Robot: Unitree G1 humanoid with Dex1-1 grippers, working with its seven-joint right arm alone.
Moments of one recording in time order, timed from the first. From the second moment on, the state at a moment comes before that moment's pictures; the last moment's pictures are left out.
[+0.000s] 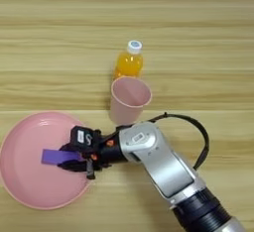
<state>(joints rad) -0.13 -0.53 0.39 -0.21 0.03 0.29 1.12</state>
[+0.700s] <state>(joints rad) -0.27 -0.54 -0.08 -0.38 0.32 0.37 0.96</state>
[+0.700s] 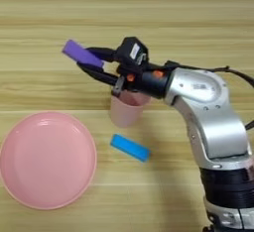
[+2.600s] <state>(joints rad) -0.54 -0.62 -0.12 0.99 0.04 -0.03 0.84</state>
